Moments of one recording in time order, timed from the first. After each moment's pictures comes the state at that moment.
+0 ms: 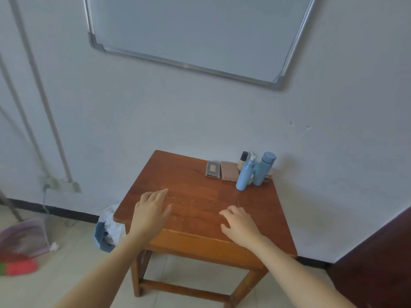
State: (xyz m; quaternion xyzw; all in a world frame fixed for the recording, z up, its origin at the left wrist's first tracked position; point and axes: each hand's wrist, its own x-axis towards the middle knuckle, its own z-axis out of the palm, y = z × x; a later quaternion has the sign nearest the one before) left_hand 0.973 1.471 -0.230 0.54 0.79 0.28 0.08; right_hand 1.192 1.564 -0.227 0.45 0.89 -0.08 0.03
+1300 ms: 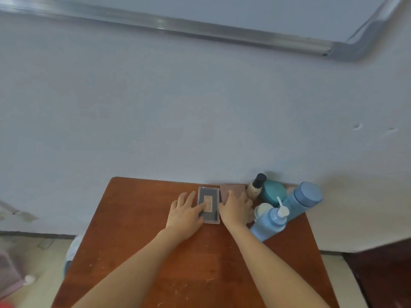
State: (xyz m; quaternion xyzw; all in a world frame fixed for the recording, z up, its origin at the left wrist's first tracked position) left_hand 0.960 1.829 -0.321 0.69 0.71 0.00 0.16; right_hand 1.086 1.879 -0.301 0.74 0.65 -0.17 0.00
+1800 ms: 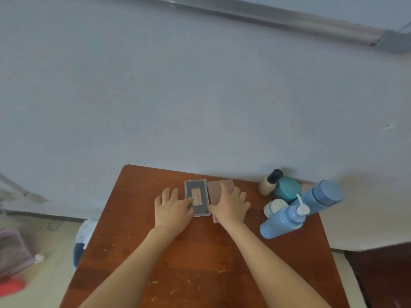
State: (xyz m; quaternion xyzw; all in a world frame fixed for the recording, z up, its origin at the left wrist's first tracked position) left_hand 0.921 1.800 -0.313 0.59 0.79 -0.01 0.18; right_hand 1.049 1.860 -0.306 0.67 0.72 -0.17 0.02
